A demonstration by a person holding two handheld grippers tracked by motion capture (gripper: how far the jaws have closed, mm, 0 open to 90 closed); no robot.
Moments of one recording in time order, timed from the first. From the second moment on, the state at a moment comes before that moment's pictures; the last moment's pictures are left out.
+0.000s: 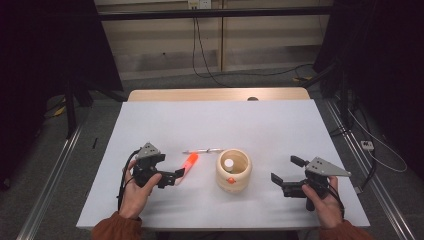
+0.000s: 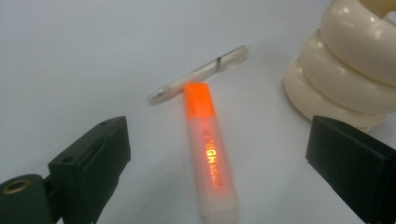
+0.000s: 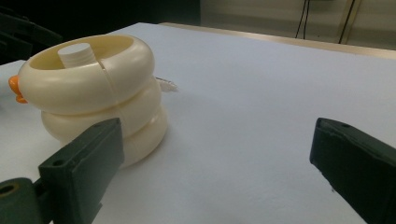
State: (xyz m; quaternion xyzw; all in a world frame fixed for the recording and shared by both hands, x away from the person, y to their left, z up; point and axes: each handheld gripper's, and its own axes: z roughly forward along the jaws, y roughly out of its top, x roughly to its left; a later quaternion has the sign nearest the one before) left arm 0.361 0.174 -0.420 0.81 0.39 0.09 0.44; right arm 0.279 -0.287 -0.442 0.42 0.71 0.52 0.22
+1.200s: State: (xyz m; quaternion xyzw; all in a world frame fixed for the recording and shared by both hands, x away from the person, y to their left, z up) left arm 0.415 0.116 -0.426 0.88 0.38 0.05 0.27; right arm 0.279 -0.286 -0.443 0.42 0.71 0.53 0.22
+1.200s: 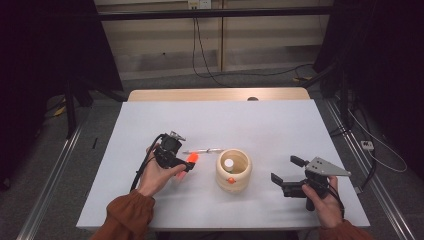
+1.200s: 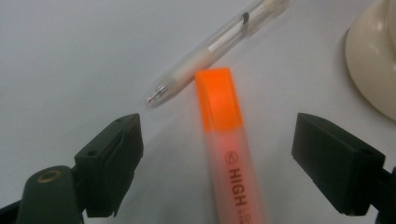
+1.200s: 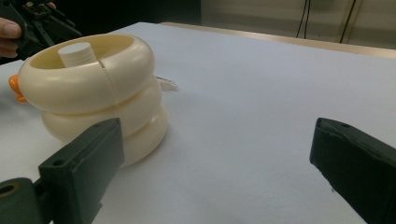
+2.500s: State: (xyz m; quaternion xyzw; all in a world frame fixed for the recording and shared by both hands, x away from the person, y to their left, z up) left arm 0.419 0.092 -0.437 0.90 0.37 0.05 0.22; right arm 0.280 -0.286 -0.443 0.41 0.71 0.53 0.22
